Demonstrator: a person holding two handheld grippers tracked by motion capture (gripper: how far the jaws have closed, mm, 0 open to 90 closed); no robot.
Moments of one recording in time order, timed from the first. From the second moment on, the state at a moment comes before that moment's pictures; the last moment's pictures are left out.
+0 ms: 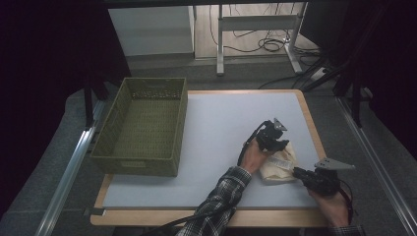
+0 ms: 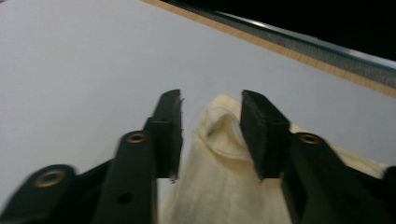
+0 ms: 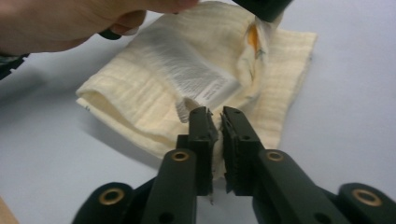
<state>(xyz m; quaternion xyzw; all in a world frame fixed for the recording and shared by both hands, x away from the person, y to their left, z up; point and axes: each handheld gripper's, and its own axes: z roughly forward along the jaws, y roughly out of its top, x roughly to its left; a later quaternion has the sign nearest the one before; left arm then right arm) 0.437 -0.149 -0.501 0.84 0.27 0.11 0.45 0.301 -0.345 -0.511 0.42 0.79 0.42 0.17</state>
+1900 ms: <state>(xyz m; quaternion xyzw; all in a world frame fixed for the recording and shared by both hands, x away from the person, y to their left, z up) 0.424 -0.069 -0.534 0.85 0.33 0.09 0.40 0.318 -0.357 -0.523 0.47 0.78 0.39 0.14</state>
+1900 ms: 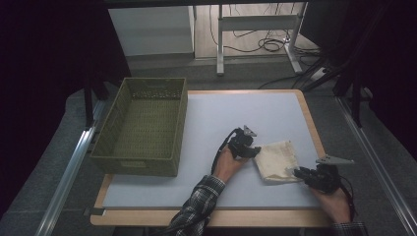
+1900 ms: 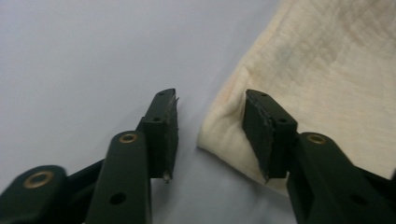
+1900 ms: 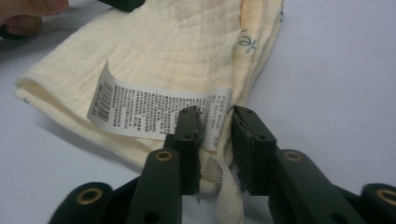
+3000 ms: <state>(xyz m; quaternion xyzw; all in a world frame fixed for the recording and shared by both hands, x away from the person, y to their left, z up) 0.421 -0.044 -0.502 0.84 0.32 0.10 0.44 0.317 -0.335 -0.495 0.45 0.78 0.43 0.13</state>
